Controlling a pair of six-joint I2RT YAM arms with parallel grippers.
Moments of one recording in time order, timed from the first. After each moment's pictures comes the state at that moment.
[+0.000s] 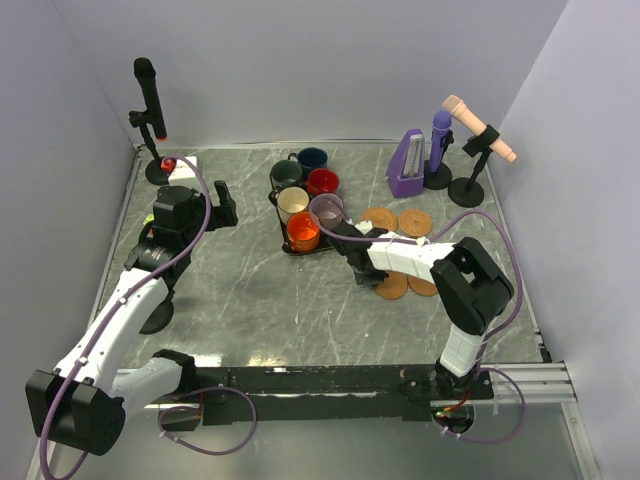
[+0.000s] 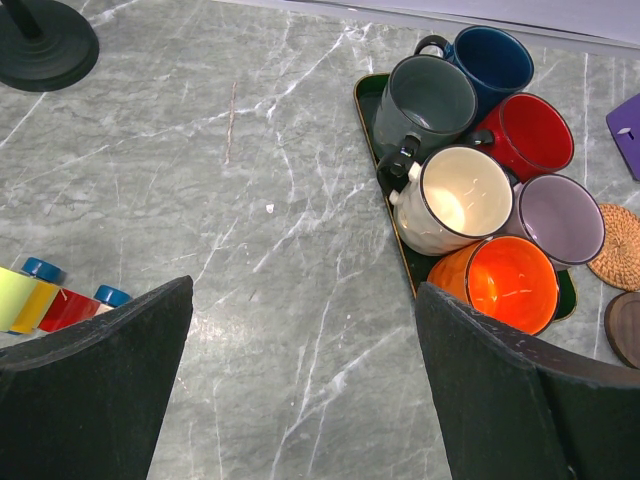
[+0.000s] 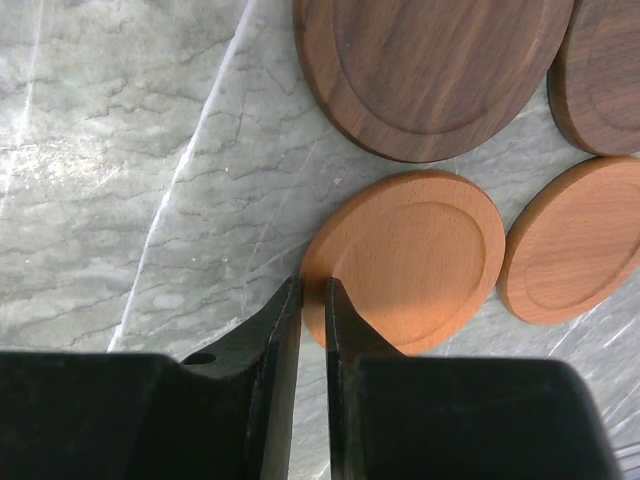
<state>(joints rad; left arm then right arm) -0.27 1.02 0.91 -0.22 -0.17 -0.27 0.71 1.75 1.05 -0.70 0.45 0.51</state>
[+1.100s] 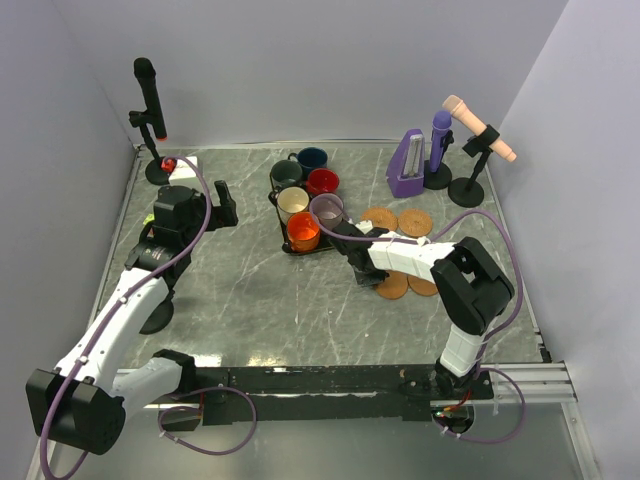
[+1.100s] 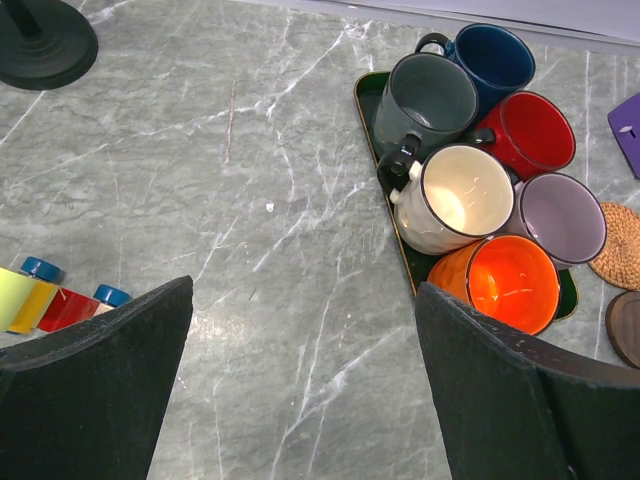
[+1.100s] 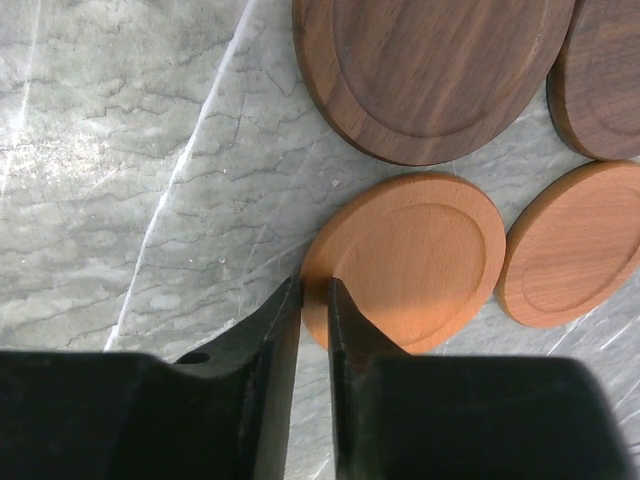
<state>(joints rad) -0.27 1.03 0.91 -0.22 -0.17 -0.27 0.70 1.75 1.05 -0.70 0.44 0.49</state>
